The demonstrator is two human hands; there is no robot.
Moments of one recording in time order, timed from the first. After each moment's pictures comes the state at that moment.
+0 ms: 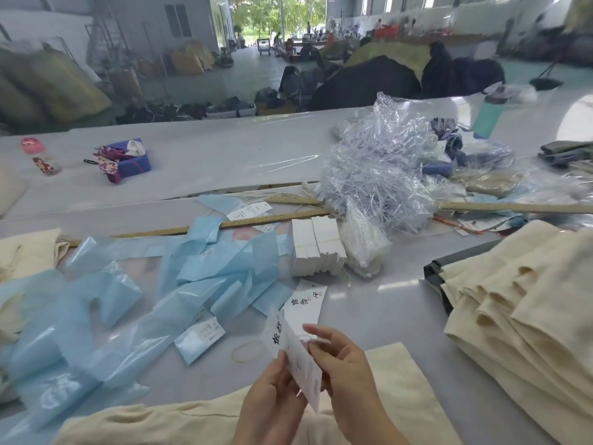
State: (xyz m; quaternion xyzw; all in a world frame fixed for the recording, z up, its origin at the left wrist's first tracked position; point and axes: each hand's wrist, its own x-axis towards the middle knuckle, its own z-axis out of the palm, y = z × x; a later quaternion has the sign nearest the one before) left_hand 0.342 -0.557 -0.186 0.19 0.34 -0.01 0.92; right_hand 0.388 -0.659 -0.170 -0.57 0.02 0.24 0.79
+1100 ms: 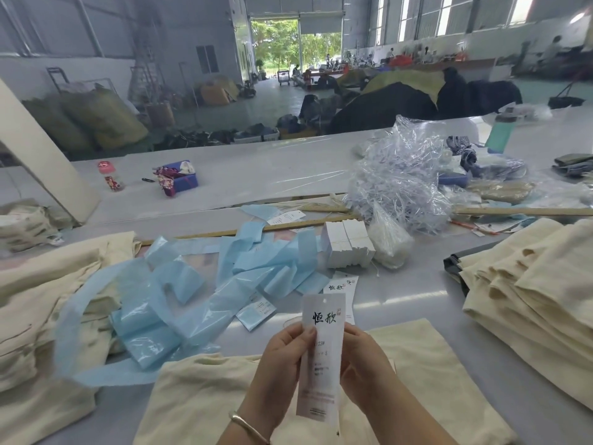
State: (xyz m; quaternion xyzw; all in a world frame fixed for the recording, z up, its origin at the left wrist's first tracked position) left_hand 0.235 -0.524 -0.126 0.56 0.13 0.05 0.82; right_hand 0.295 -0.639 -0.117 -0.48 0.01 0.34 0.81
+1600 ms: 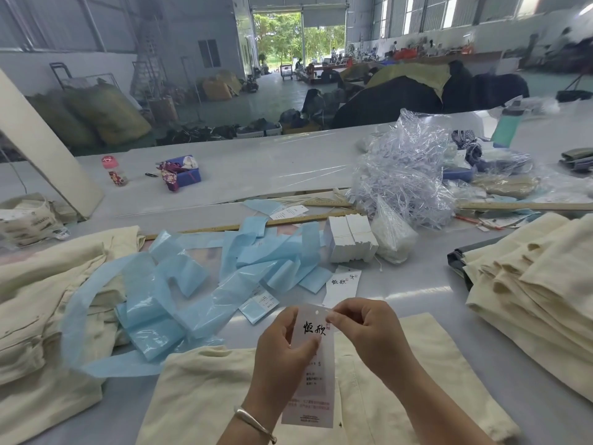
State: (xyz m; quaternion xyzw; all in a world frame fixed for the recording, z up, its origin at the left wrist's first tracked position) left_hand 0.226 -0.522 -0.121 0.78 0.13 0.19 0.58; right_hand 0.304 -0.656 -0.097 -0.79 -0.22 0.08 0.57
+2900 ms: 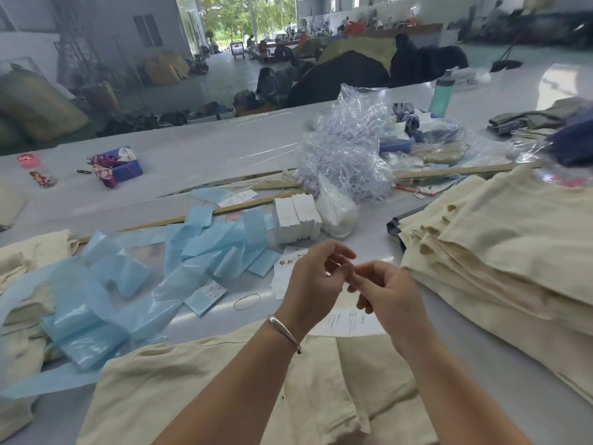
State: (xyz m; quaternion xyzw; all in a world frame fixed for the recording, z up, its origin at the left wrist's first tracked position) left_hand 0.326 -0.631 -0.089 0.85 -0.05 0.17 0.50; right_hand 0.334 -0.766 -0.099 -0.73 -0.07 0.03 0.68
